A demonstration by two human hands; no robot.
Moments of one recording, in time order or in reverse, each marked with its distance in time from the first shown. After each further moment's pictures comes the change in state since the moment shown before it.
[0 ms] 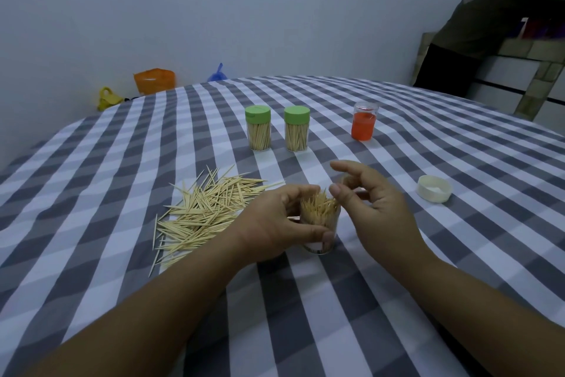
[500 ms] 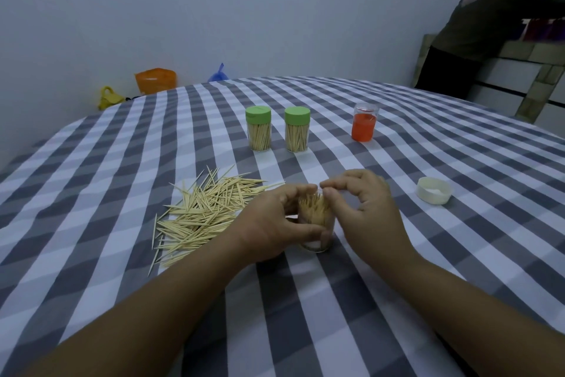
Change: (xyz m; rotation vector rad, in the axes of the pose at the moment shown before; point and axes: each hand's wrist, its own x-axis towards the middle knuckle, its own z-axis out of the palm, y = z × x) left_hand -0.001 0.002 0.003 0.048 0.064 0.039; right_hand 0.003 0.000 0.011 -0.236 0.040 0.017
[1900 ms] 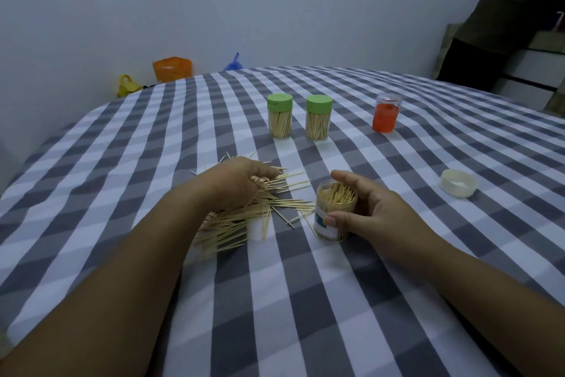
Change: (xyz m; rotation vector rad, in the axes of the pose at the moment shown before) left_hand 0.004 -0.007 -0.077 0.719 0.013 -0.309; right_hand -0.007 -0.009 -0.007 0.393 -0.450 0.268
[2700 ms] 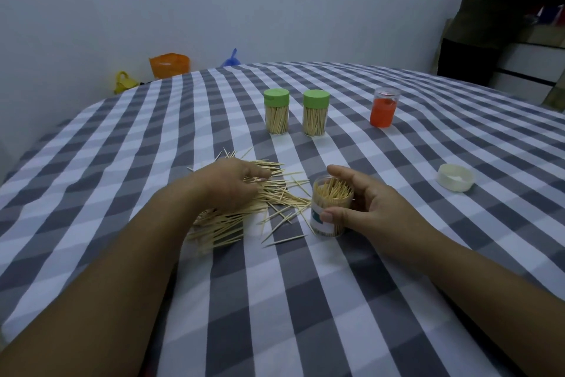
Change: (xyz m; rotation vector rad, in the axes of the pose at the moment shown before) left_hand -0.004 -0.007 0.001 0.040 -0.036 0.028; right_hand -0.001 -0.002 0.000 -0.072 -0.001 0.000
